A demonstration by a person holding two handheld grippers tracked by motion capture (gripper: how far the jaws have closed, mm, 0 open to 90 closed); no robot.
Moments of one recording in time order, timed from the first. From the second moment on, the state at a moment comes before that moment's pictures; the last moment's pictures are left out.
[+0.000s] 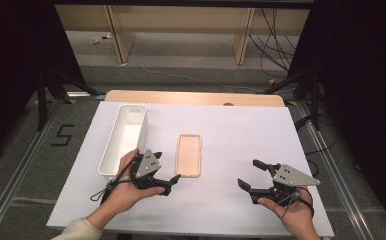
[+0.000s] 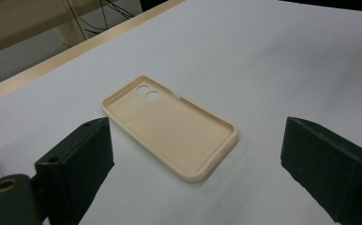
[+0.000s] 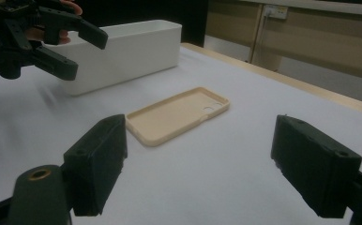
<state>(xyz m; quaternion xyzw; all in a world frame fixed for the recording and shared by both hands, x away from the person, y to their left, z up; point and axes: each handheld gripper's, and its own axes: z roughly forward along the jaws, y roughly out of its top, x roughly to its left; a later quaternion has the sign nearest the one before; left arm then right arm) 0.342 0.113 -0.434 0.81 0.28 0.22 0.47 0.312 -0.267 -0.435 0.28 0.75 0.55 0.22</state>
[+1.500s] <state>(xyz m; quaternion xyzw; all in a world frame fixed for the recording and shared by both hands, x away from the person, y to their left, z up) 0.388 0.048 -0.451 0.91 0.18 0.22 0.30 0.308 -0.269 -0.435 0.29 0.75 0.55 0.21</state>
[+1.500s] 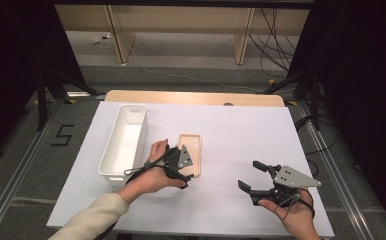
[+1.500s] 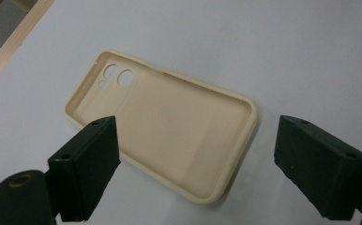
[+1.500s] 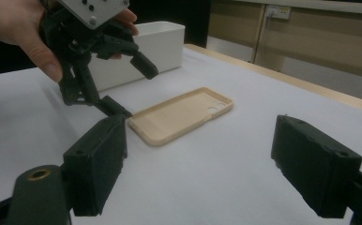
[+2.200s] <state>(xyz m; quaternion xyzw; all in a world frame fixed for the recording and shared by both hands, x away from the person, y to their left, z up) 0.404 0.029 -0.458 0.95 0.10 0.23 0.18 0.310 -0.269 -0.437 0.28 0.75 0.56 0.21</state>
